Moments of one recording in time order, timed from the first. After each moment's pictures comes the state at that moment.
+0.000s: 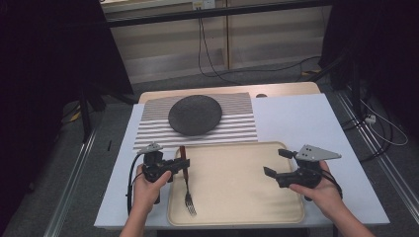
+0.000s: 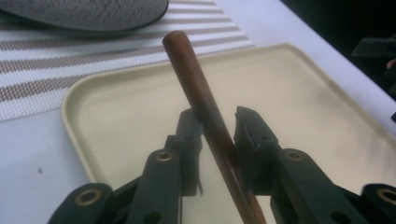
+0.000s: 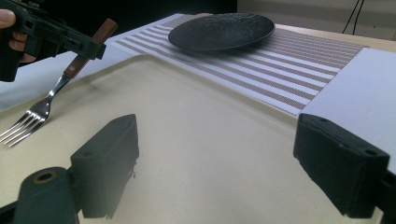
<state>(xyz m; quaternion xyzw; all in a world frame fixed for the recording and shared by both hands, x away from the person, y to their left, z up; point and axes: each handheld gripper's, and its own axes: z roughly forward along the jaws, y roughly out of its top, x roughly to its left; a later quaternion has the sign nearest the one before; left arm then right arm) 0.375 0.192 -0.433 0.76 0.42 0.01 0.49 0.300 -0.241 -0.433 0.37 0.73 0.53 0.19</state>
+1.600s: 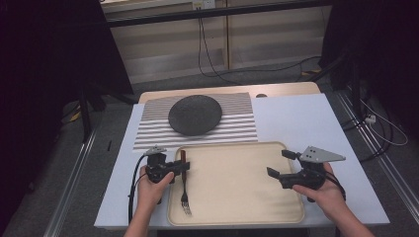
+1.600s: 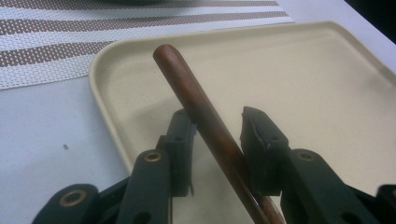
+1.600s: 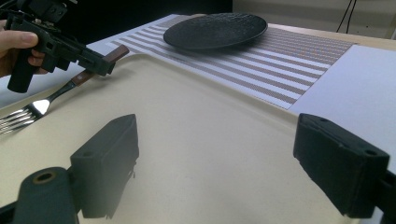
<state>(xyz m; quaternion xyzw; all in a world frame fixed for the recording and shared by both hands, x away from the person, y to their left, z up) 0.385 0.191 -0.459 0.77 0.45 0.02 0.46 0.296 -0.249 -0.436 0.38 0.73 0.53 0.19</state>
